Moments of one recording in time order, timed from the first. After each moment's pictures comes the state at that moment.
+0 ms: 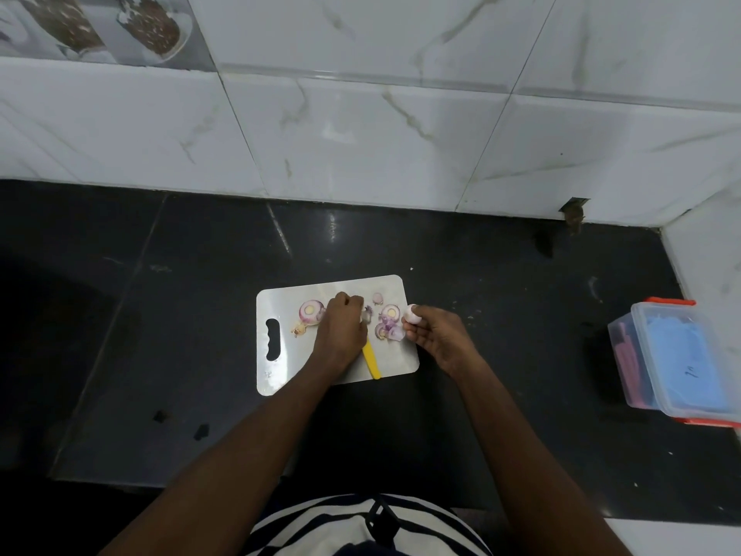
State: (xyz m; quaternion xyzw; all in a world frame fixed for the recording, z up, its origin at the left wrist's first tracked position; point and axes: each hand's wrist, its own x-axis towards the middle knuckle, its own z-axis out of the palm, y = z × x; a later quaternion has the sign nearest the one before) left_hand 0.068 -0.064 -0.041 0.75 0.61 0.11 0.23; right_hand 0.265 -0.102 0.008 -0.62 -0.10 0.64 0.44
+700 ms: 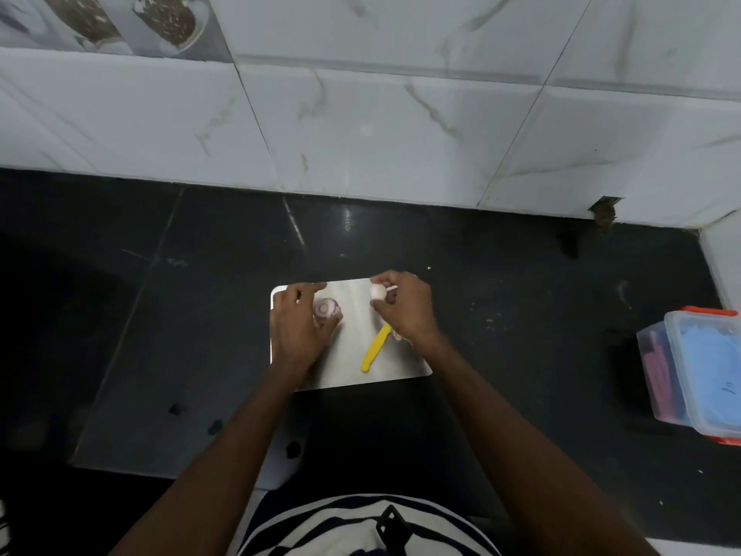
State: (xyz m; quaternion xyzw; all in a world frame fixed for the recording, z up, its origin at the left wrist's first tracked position) left_hand -0.016 -0.065 -0.024 0.68 0.69 0.20 0.16; right_hand 0.204 -0.043 -0.012 -0.68 -0.57 0.35 0.29
